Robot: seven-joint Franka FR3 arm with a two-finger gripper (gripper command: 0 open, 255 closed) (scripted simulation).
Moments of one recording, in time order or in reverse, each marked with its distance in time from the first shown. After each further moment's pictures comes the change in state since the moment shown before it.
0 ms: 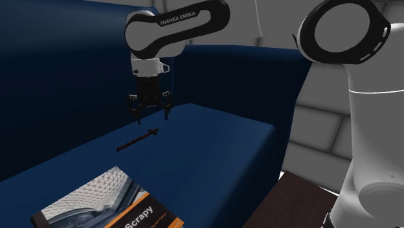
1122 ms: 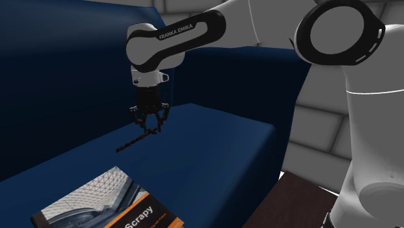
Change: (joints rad) arm 0.004 0.020 -0.001 -0.055 -0.004 0.088 0.004
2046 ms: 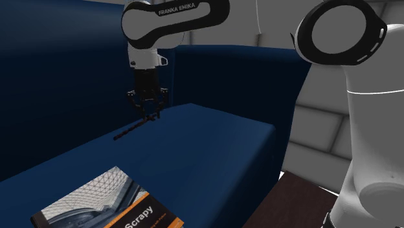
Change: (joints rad) arm 0.004 -0.005 0.002 0.137 0.000 -0.154 0.011
